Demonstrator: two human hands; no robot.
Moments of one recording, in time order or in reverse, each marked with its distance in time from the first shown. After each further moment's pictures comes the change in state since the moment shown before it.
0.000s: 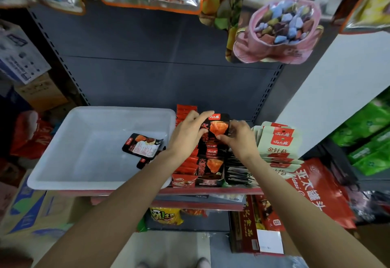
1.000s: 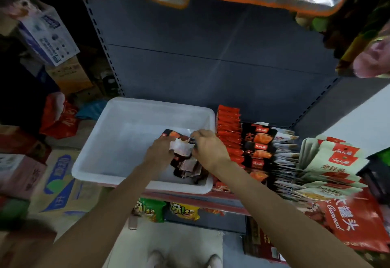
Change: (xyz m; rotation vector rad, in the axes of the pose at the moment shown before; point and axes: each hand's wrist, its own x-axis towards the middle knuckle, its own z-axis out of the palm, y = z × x) left_hand -0.076 -0.173 -0.037 0.052 -0.265 -0.599; right_hand -0.003 -0.118 0.133 -0.442 -0.390 -0.363
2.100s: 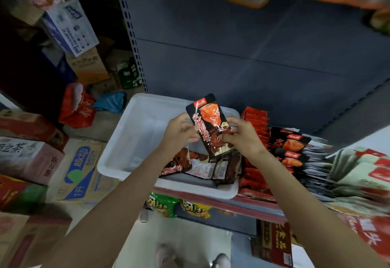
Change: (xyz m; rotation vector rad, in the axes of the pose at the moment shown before) left_hand -0.007 0.015 -0.064 -1.017 0.013 0.019; right_hand 0.025 0.003 -0.022 0.850 0.055 0.149
